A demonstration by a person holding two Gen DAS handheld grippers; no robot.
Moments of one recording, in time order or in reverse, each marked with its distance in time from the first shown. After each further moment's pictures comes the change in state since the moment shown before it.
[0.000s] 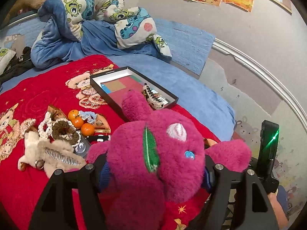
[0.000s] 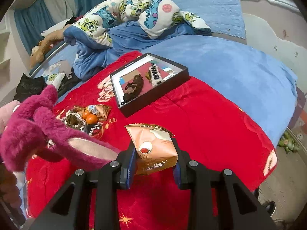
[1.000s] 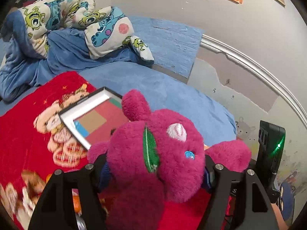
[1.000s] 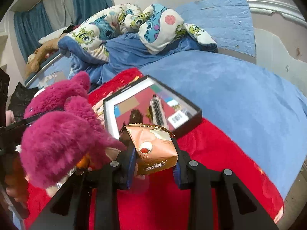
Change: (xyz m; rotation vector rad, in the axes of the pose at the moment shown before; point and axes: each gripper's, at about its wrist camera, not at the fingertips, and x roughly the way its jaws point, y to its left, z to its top) left arm 0.125 0.016 0.134 0.148 0.016 -0.130; right arm 0.072 0.005 0.093 -0.009 -0.097 -0.021
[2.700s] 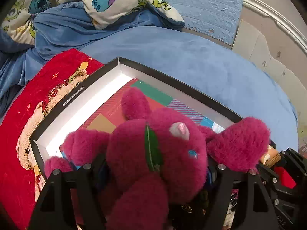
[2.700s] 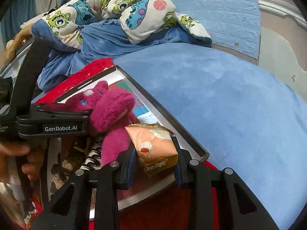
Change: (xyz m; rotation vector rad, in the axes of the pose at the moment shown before) left arm 0.228 0.099 0.034 0.074 0.231 0.199; right arm 0.137 -0.032 0.035 -0.072 0.047 -0.162
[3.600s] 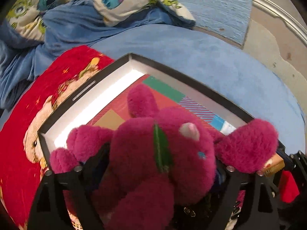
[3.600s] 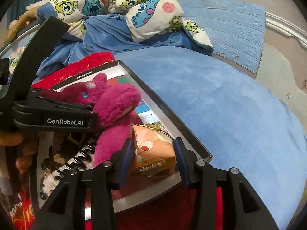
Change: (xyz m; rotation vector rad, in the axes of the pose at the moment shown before) left arm 0.003 0.005 -0.003 -0.051 0.018 0.079; right arm 0.002 0.020 -0.004 -0.120 -0.011 -0.090
